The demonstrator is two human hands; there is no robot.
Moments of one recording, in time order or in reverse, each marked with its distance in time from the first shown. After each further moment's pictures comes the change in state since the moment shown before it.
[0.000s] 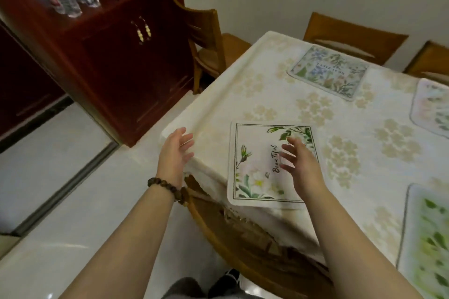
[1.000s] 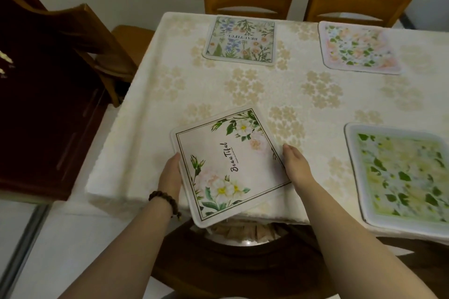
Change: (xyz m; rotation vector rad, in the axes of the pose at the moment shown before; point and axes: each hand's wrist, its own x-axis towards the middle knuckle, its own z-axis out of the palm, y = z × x) left_hand 0.090 -0.091 0.102 0.407 -0.314 -0.277; right_hand 0.038 0.053 -0.103 -0.368 0.438 0.109
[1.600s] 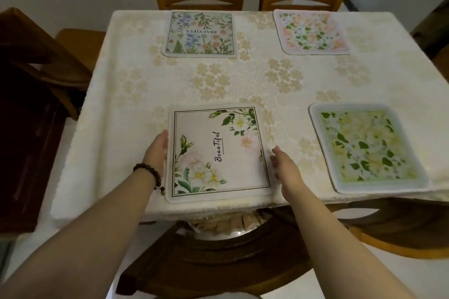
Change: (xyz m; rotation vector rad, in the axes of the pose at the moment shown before) left_hand 0.058 0.034 0.037 0.106 -0.251 -0.011; right_hand -0.032 0.036 -0.018 0.335 0.071 0.253
